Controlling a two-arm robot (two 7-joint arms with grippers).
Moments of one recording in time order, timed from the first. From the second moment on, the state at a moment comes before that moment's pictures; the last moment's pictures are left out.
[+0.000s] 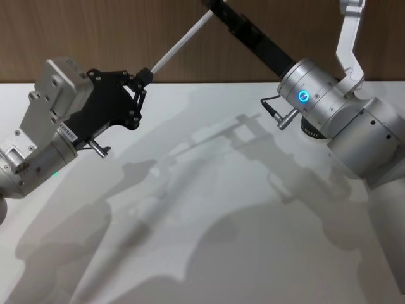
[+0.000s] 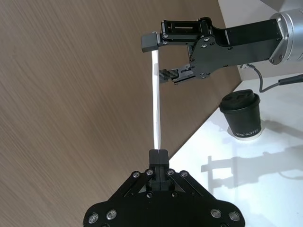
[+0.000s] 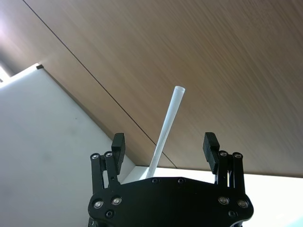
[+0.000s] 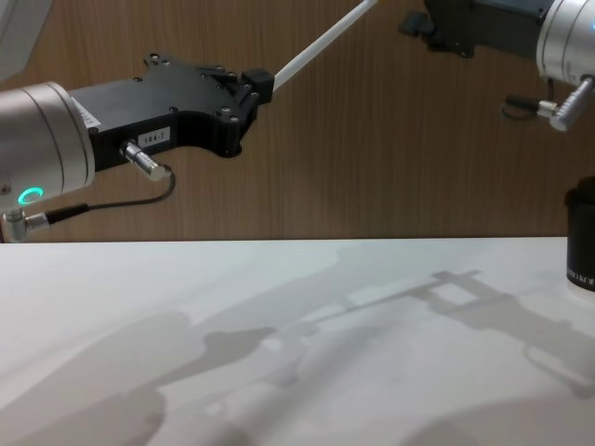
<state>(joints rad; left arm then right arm) -0.32 0.39 0.34 -1.64 -0.12 -0.17 -0.41 0.47 0.15 -0.23 -1.51 1.00 0.38 0.30</state>
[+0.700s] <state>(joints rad) -0.32 0.39 0.34 -1.64 -0.12 -0.17 -0.41 0.48 0.15 -0.24 -1.51 1.00 0.38 0.30</state>
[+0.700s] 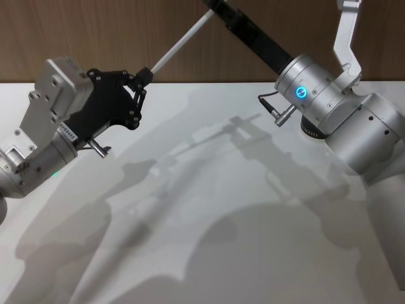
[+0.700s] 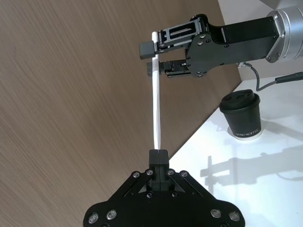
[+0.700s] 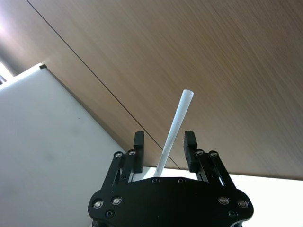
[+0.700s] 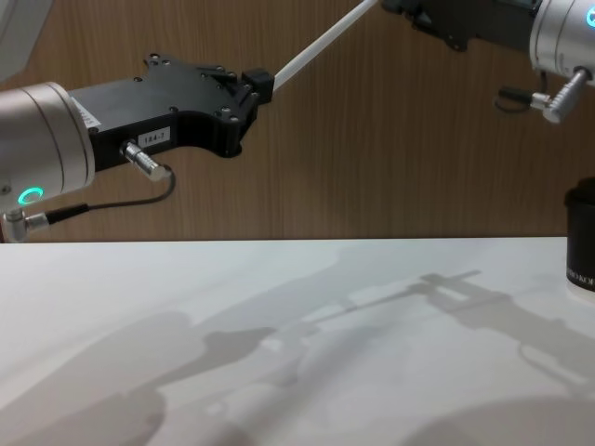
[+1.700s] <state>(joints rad) -0.32 0.39 0.34 -1.64 -0.12 -0.17 -0.41 0.49 0.15 -0.25 -1.51 1.00 0.38 0.30</state>
